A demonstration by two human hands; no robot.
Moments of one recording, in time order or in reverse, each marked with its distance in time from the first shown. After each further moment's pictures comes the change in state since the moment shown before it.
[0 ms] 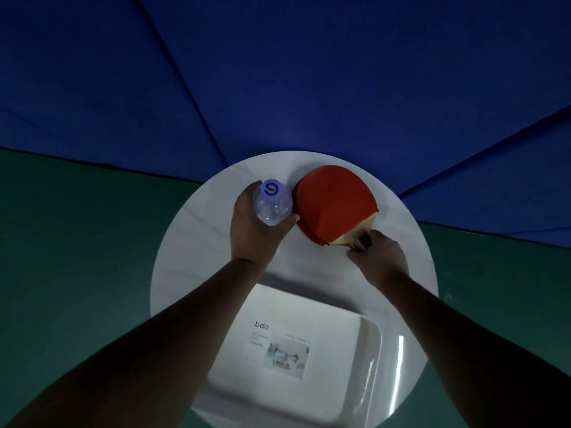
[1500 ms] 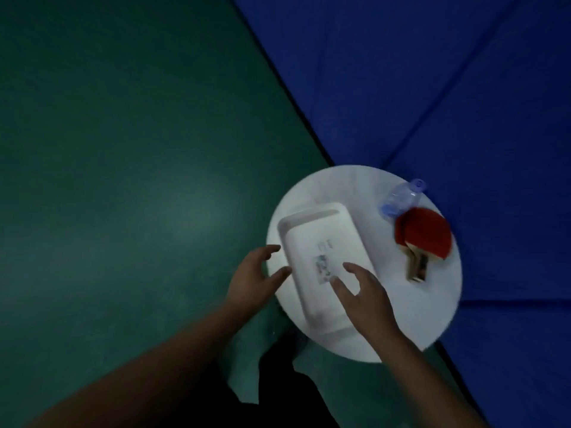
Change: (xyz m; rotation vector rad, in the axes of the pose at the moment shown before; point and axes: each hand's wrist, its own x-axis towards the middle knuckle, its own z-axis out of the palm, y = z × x) left_hand -0.436 0.083 -0.103 -0.120 0.545 -0.599; right_hand -0.281 0.009 -0.045 -0.170 -0.444 -0.871
